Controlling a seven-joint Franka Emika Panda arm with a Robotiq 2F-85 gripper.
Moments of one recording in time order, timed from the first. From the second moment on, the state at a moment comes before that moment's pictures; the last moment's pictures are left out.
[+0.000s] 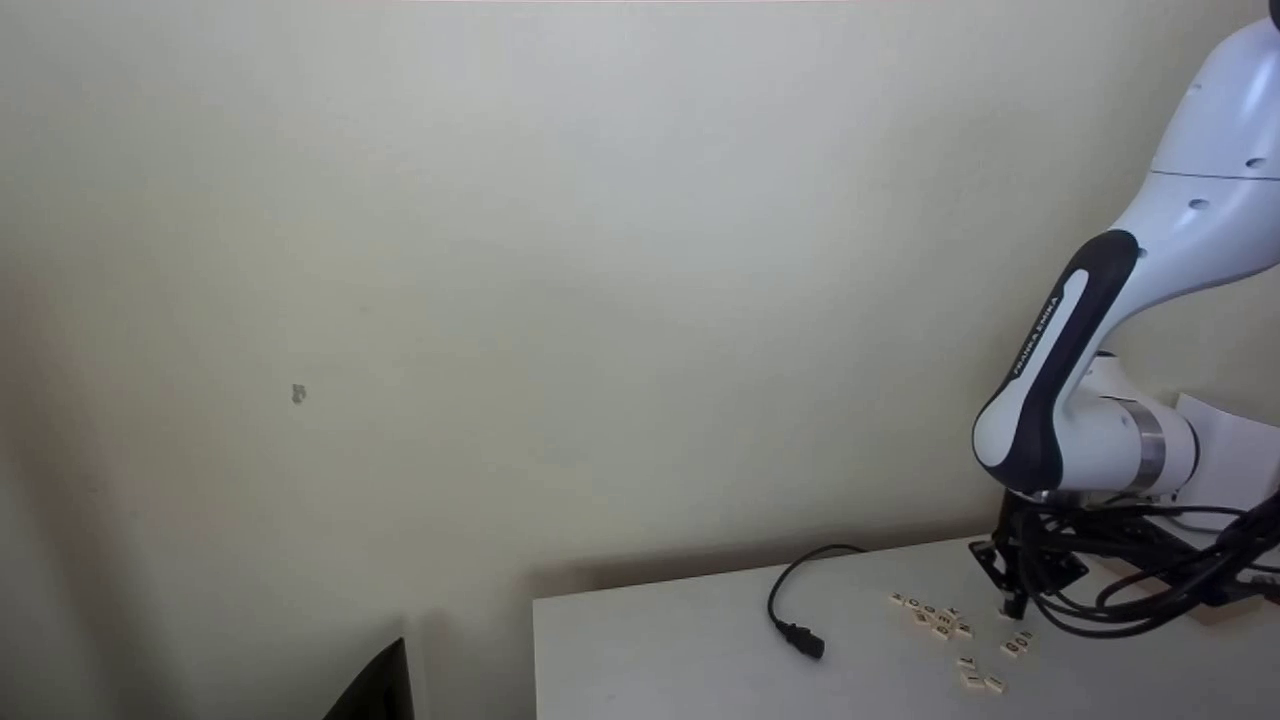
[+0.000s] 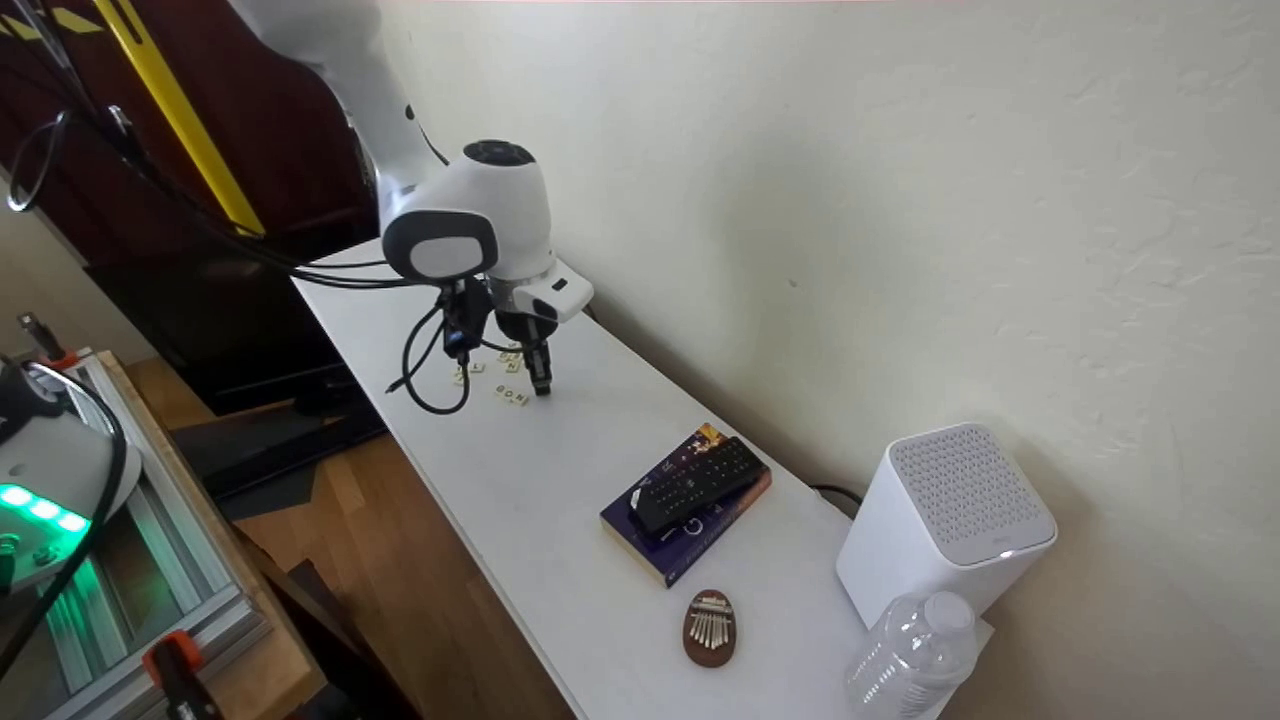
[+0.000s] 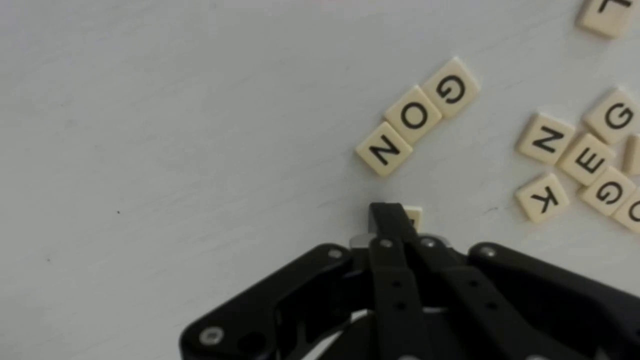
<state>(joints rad) -0.21 0.73 -0.05 -2.26 0.24 2.98 0.11</state>
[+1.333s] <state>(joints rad) -0.23 0.72 -0.06 -2.26 0.36 2.86 0.32</state>
